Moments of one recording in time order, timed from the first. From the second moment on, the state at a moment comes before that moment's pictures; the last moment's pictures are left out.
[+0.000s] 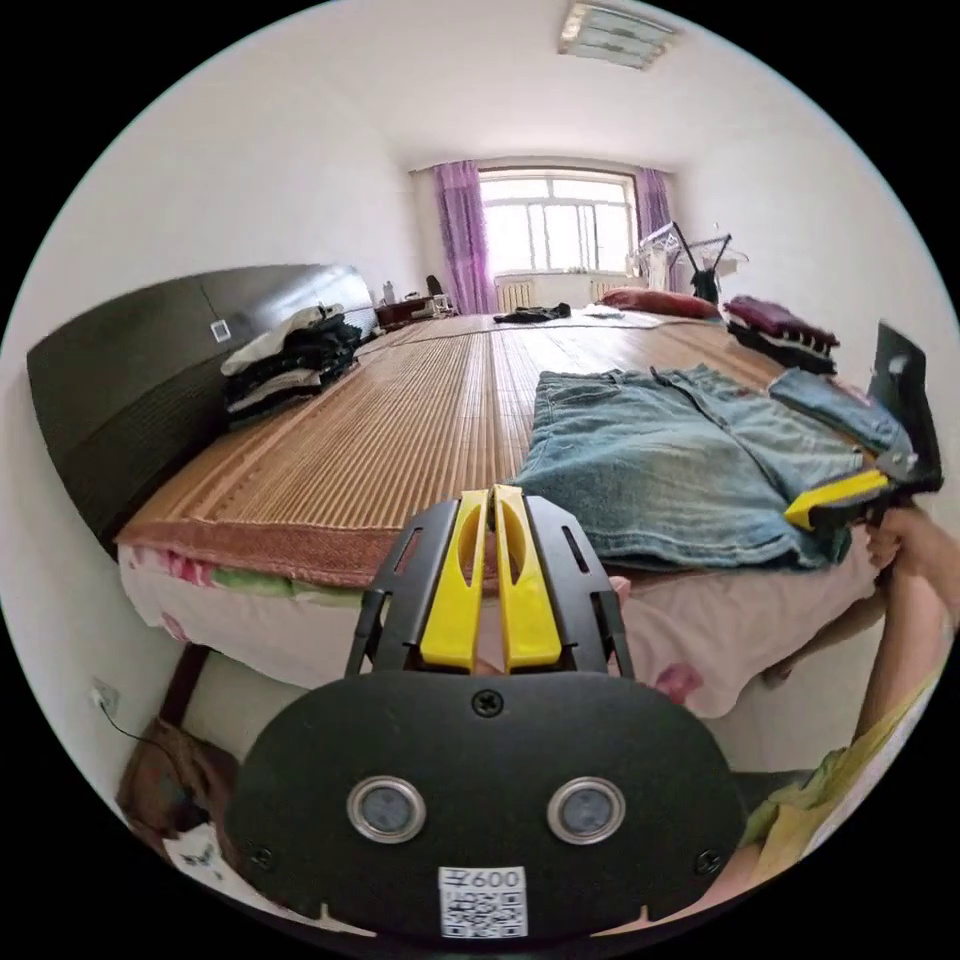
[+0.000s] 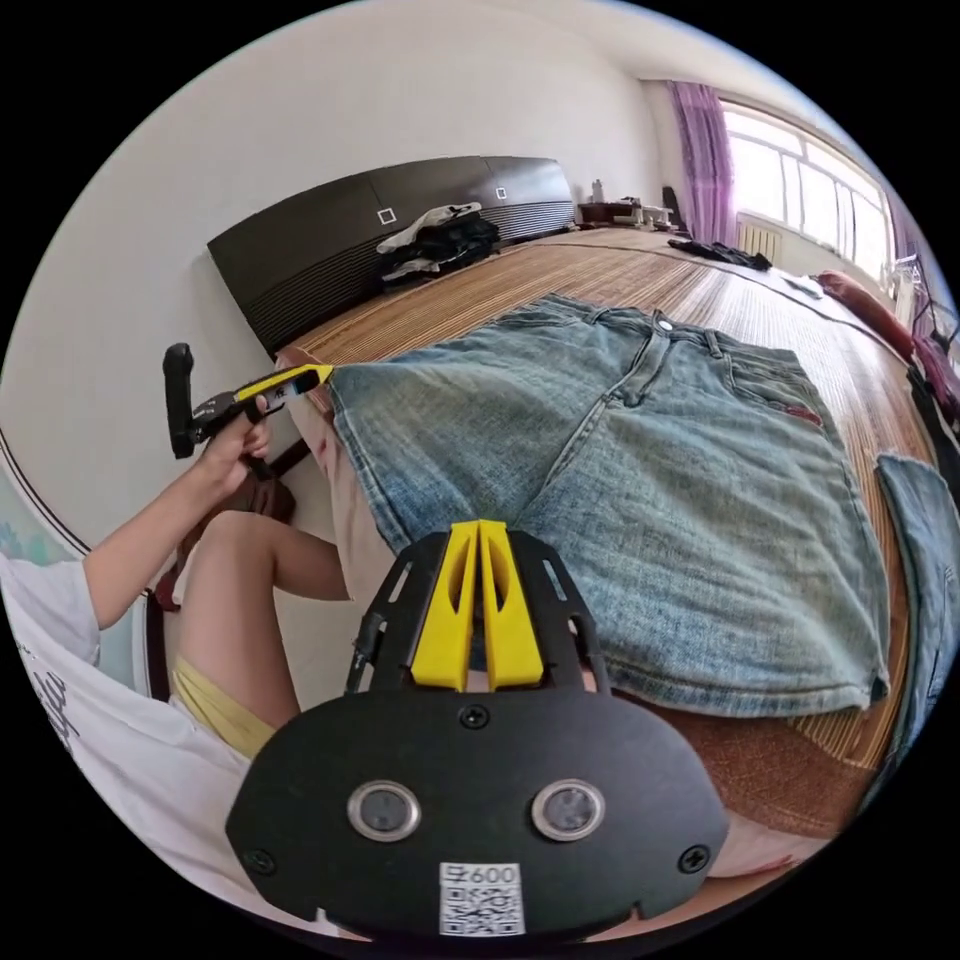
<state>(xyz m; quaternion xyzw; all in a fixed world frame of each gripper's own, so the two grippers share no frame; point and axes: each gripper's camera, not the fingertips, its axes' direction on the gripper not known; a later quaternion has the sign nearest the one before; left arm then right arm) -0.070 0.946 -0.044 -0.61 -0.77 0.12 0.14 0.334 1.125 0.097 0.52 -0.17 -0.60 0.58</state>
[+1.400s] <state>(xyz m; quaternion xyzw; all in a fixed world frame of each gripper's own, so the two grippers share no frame) 0.093 1.048 -0.105 -0.71 -0.64 0.01 0.28 0.709 1.174 -0.251 0.27 -0.65 -0.45 0.55</state>
